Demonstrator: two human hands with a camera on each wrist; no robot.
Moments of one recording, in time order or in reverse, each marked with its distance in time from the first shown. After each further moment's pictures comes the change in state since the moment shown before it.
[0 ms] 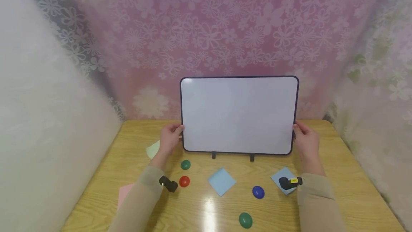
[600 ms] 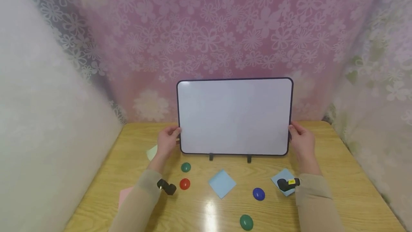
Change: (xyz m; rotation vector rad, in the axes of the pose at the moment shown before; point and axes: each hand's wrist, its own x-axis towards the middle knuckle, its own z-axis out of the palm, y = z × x) left_hand 0.000 -0.002 -0.007 0.037 0.041 0.018; right_hand -0.002 -0.002 0.008 -0.078 -0.028 -0.026
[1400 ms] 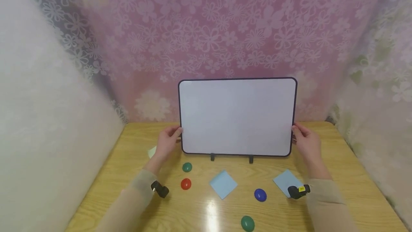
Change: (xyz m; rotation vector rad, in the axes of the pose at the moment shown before) left_hand -0.004 0.000 -0.012 0.020 -0.110 0.055; right_hand -0.004 0.005 -0.012 -0.176 -0.096 -0.151
